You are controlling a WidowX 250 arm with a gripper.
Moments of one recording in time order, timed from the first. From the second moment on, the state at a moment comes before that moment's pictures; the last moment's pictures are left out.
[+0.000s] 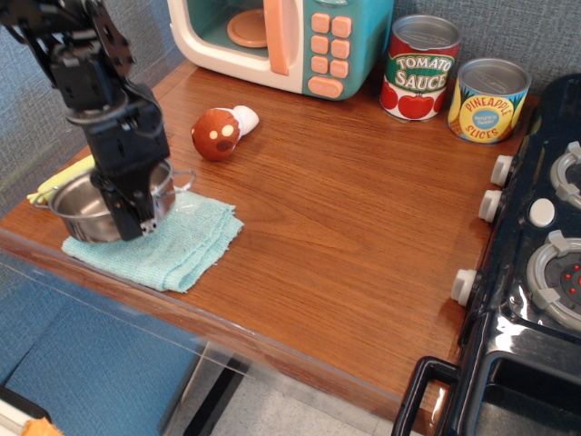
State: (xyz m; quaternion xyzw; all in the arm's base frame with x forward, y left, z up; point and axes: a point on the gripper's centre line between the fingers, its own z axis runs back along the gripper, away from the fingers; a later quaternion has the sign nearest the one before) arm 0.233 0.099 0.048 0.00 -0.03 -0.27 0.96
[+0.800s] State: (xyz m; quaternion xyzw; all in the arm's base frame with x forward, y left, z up) arm 0.233 0.098 0.045 -0.01 -0.03 -0.26 0.97
